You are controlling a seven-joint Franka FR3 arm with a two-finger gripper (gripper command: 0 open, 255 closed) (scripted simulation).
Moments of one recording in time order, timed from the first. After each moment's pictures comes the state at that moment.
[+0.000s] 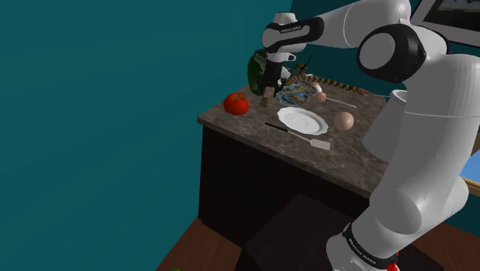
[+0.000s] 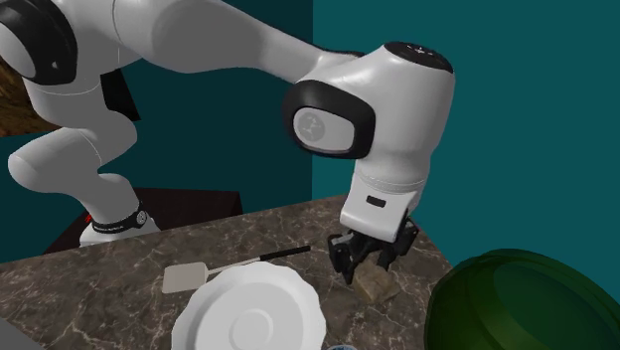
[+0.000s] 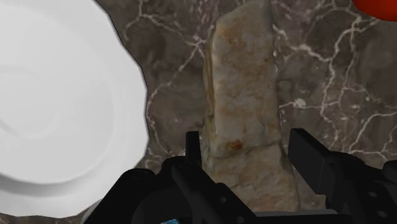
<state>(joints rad) -0.34 0.43 -0.01 -1.49 -0.05 1.90 0.87</state>
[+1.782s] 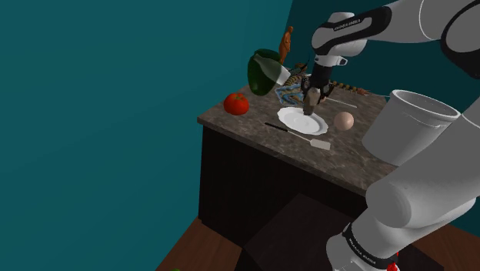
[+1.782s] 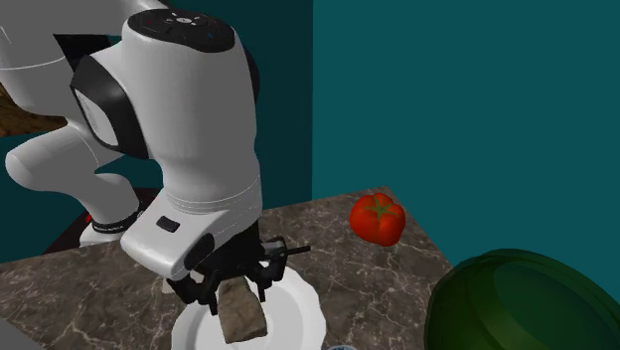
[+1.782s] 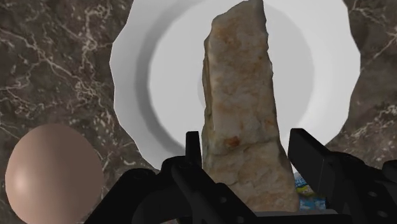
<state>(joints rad) -0.49 -0.02 -0.11 -2.01 -0.06 1.99 0.63</state>
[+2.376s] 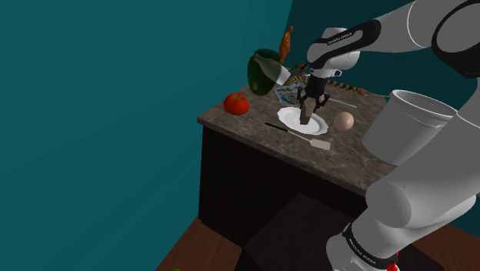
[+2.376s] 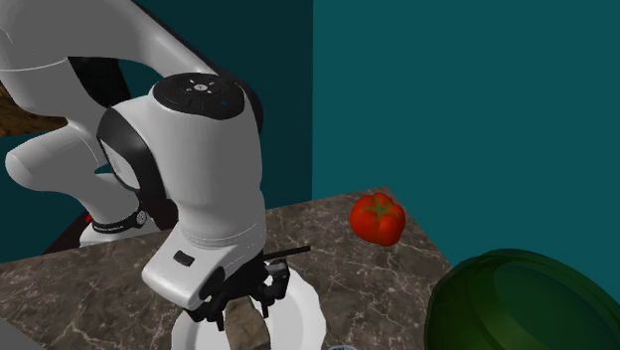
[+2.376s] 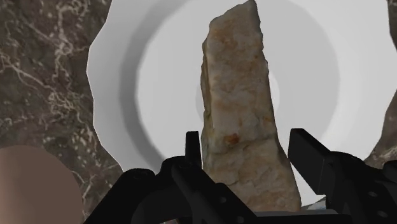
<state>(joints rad) -0.49 0.02 -0.11 -2.09 -0.06 2.10 0.63</state>
